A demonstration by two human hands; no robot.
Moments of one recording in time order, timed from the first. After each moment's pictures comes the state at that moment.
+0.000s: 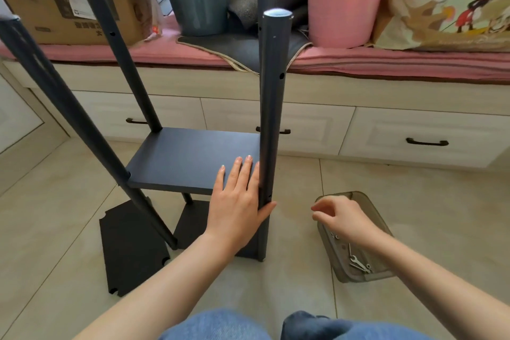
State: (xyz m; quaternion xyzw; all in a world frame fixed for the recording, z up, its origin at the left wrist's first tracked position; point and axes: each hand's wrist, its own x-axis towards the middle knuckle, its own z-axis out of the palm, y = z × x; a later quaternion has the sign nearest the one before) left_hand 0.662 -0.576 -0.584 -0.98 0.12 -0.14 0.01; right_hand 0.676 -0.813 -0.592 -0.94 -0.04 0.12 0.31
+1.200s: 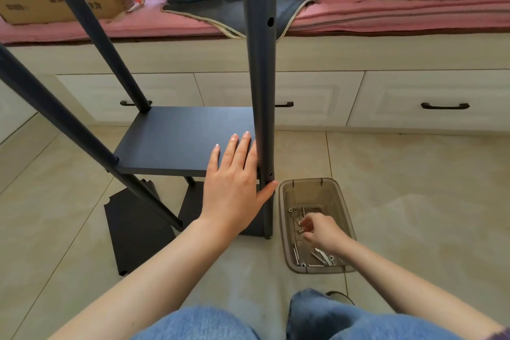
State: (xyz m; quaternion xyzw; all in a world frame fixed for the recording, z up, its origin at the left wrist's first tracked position) left_hand 0.663 -0.576 -0.582 -0.99 0.11 -0.12 0.01; right_hand 0.668 -0.783 -0.728 -0.92 0.02 0.25 0.31
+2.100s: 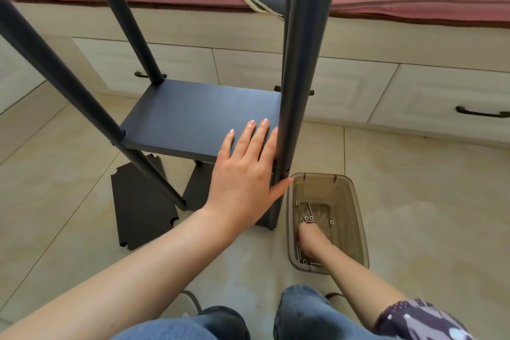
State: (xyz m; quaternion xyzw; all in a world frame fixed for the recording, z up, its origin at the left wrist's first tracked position) left_hand 0.656 -0.577 -0.586 -0.99 0.11 -0.12 0.01; right_hand 0.680 -0.754 -0.813 -0.94 -0.04 0.32 0.11
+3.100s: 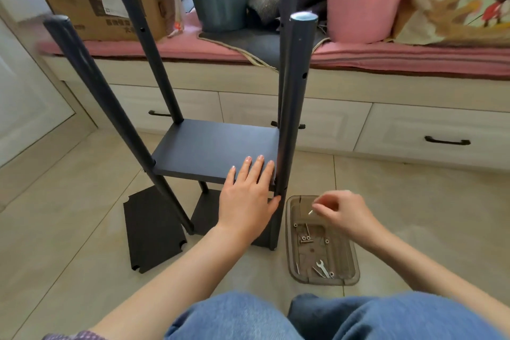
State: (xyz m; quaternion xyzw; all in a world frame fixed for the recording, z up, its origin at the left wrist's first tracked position) left_hand 0.640 -0.576 -0.571 -0.99 0.08 -0.09 -0.04; right_hand 0.655 -0.794 -0.585 -0.93 -0.09 0.05 0.35
